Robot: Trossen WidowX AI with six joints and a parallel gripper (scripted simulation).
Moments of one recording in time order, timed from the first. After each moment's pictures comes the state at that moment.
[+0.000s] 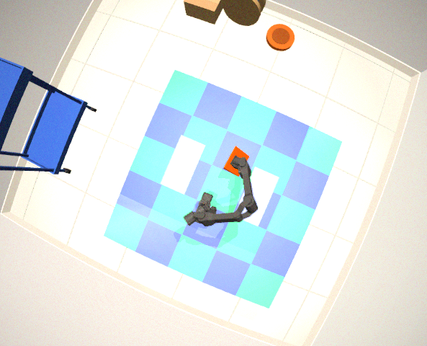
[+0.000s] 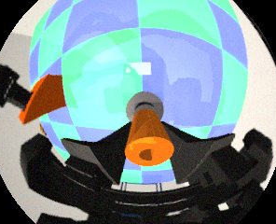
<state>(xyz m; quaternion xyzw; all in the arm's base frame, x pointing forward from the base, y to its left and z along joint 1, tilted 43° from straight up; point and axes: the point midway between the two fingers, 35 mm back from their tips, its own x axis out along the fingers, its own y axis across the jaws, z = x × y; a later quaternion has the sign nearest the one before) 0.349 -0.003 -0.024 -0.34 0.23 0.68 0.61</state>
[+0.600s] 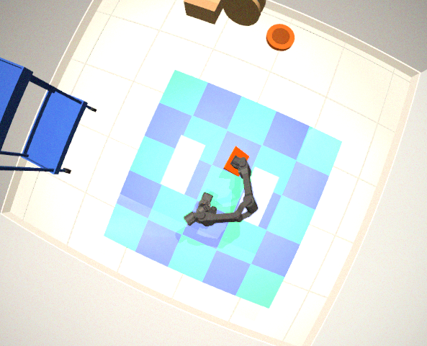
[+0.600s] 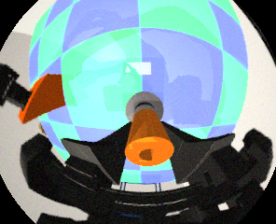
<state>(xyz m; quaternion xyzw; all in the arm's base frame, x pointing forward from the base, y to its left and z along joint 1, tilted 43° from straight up) 0.349 -0.002 -0.025 -0.34 0.23 0.68 0.61</state>
